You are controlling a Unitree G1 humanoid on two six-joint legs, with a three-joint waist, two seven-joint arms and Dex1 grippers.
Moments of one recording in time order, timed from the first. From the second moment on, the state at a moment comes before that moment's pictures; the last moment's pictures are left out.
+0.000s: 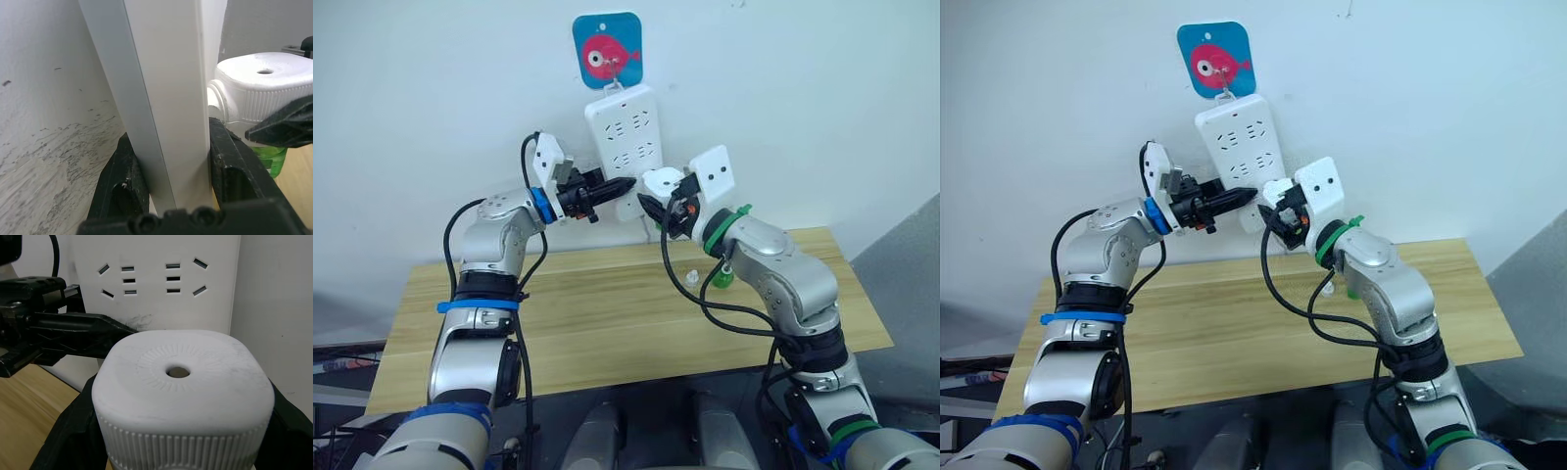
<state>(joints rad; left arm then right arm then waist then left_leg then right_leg) -0.85 0.40 0.09 0.46 -0.38 0.33 -1.07 -0.65 -0.20 0.18 -0.30 0.26 0.78 0.26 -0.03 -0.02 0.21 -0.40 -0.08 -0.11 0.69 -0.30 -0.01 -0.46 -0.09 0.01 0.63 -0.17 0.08</state>
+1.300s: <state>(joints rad) -0.87 0.38 0.09 0.52 -0.37 0.25 -1.08 -0.54 -0.29 0.03 -0.56 0.43 1.13 0.30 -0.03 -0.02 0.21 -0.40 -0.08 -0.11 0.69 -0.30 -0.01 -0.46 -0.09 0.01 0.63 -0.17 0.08</state>
